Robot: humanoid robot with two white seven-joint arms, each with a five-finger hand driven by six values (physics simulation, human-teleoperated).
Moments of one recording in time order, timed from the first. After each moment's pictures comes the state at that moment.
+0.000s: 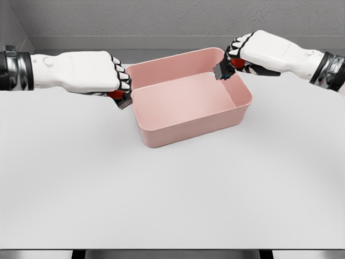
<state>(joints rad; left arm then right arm) -1.00 0.89 -0.84 -1.70 -0.36 -0.61 -0.54 -0.83 -0.76 0.68 -1.41 0.39 -0.61 0.24</state>
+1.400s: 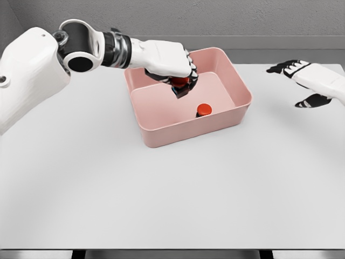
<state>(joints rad) -1.21 0.40 -1.04 -1.25 -0.50 -0.61 -0.54 -0.59 -0.87 0.50 -1.23 0.39 -0.61 0.24</state>
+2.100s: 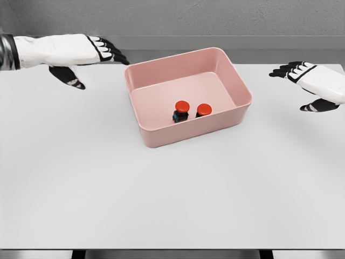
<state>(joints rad) -1.09 0.92 -1.02 -1.37 -0.14 -0.61 -0.47 -0.48 -0.93 0.42 -1.38 0.39 -0.61 0.23</state>
